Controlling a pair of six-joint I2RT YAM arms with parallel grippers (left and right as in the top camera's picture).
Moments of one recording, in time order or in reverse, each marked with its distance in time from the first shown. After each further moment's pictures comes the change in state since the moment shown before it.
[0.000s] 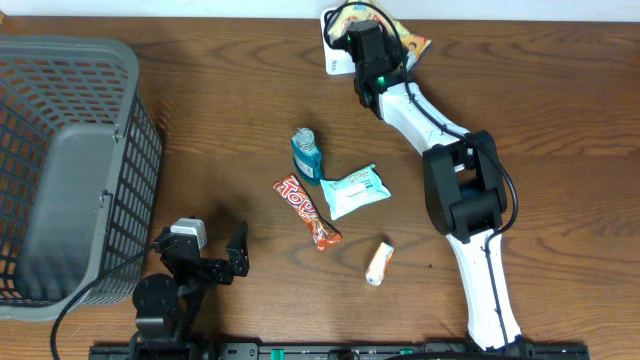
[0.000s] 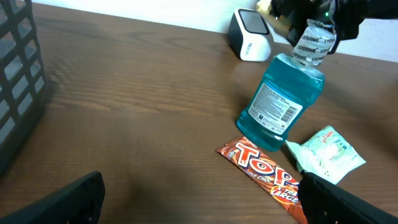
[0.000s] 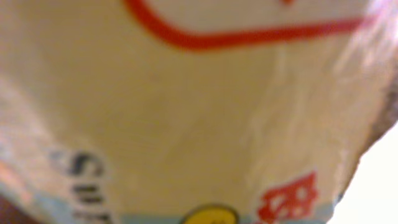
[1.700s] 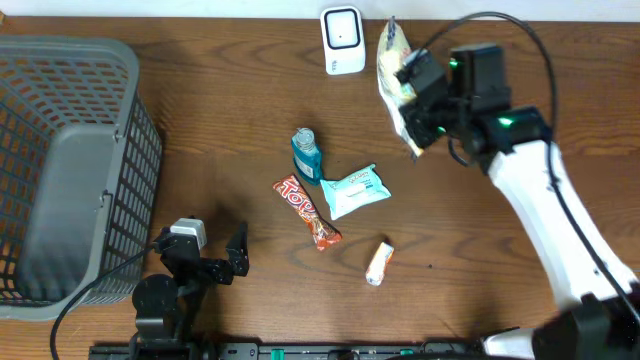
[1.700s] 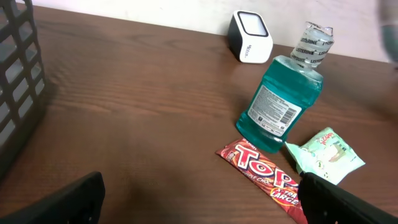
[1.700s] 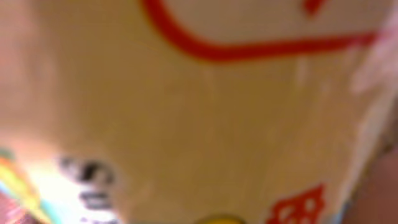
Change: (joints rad) left arm 0.000 -0.005 0.000 0.003 0.000 0.000; right arm -0.112 -0.874 -0.584 -0.528 -0.801 0.483
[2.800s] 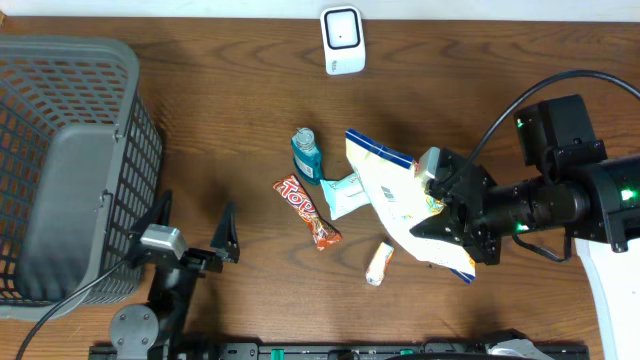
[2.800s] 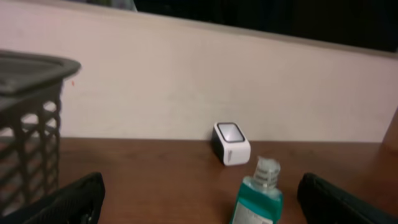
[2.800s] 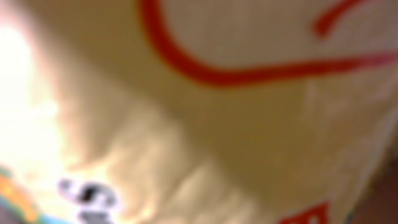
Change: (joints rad) left arm 0.000 -0.001 0.091 0.326 -0.011 0.002; right arm -0.050 -0.321 0.267 -1.055 -0.594 -0.520
